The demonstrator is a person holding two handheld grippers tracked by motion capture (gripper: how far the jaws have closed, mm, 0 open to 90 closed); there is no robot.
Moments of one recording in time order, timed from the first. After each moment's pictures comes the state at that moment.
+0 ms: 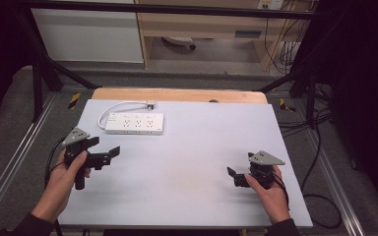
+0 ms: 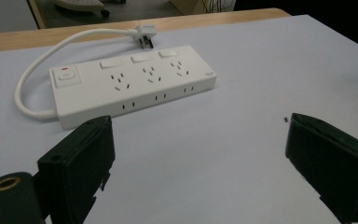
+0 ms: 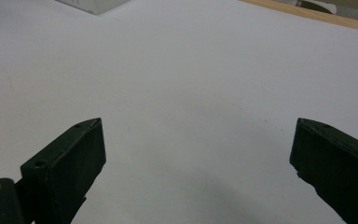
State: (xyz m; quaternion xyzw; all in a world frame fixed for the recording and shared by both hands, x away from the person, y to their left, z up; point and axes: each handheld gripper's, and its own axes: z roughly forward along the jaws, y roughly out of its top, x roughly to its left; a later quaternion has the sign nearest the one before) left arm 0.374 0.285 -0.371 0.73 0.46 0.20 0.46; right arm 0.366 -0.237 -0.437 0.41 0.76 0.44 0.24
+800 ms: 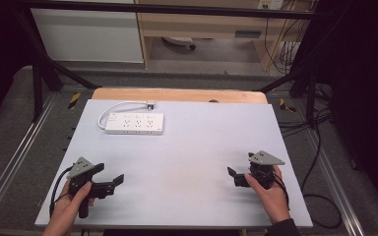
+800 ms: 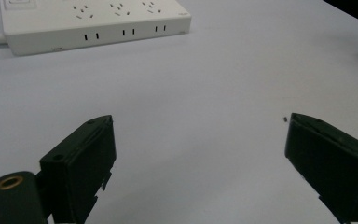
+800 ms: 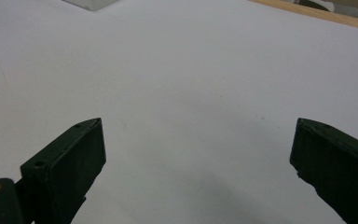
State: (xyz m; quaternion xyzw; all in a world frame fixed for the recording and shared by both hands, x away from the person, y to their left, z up) left arm 0.323 0.276 -0.423 0.74 0.46 0.18 0.46; right arm 0.367 -0.237 -0.438 0.41 0.76 0.43 0.25
